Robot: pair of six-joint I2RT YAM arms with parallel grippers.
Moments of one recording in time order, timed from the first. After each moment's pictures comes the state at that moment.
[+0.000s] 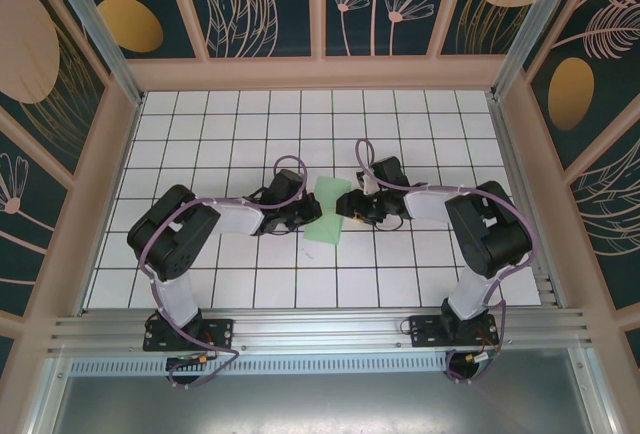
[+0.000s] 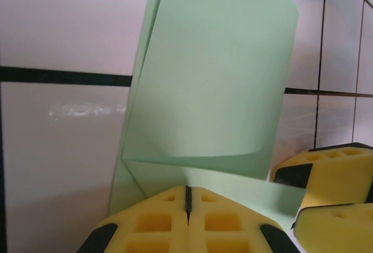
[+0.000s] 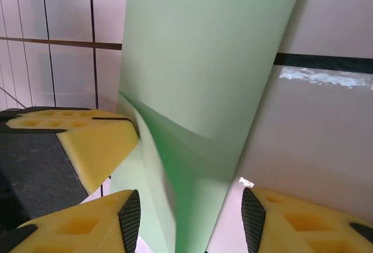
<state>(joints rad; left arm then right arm) -0.67 1.83 0.82 0.20 0.25 -0.94 0.48 1.74 0.80 -0.04 -0.57 0.62</state>
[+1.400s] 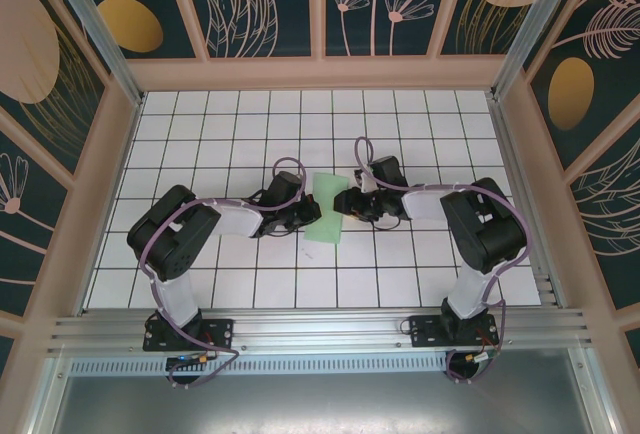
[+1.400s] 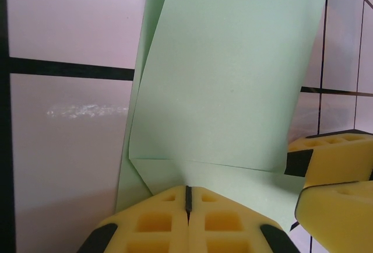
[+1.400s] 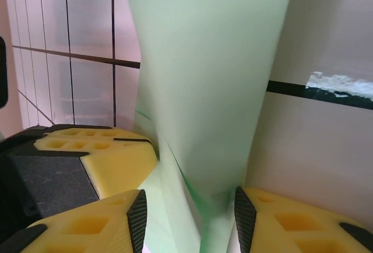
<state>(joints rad) -0.67 1.83 0.80 0.24 0.26 -0.95 0.48 1.77 0.80 0.07 -0.60 0.65</state>
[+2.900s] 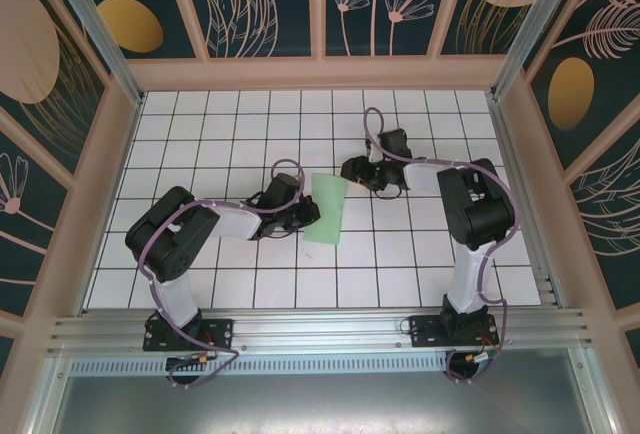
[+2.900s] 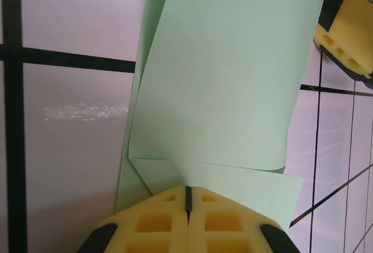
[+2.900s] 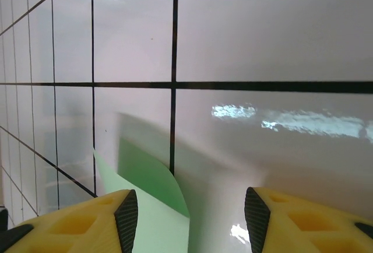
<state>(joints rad) -0.67 1.82 0.77 0.27 0.25 -0.96 0.35 1.96 1.09 0.00 -0.54 0.60</state>
